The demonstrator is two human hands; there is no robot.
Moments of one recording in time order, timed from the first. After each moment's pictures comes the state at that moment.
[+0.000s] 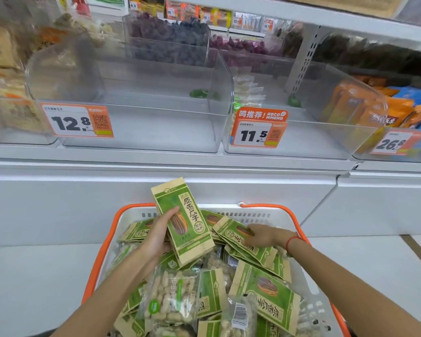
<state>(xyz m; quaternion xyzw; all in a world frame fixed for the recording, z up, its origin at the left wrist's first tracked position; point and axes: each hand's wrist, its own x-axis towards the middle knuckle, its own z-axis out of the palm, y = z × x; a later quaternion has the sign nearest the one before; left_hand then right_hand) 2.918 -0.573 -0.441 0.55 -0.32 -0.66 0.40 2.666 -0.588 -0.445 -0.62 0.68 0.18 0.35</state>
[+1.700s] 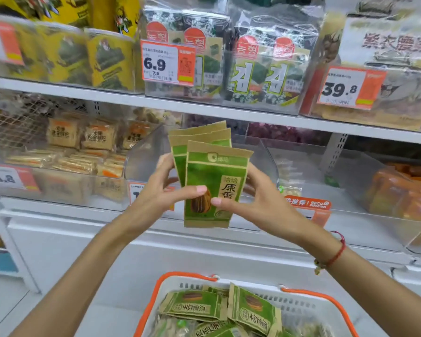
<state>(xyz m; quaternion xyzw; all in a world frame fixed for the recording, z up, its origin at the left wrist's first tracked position) 3.014 -0.595 -0.220 0.36 -0.66 -0.39 0.53 2.813 -0.606 -0.206 -0.80 0.34 -0.38 0.31</state>
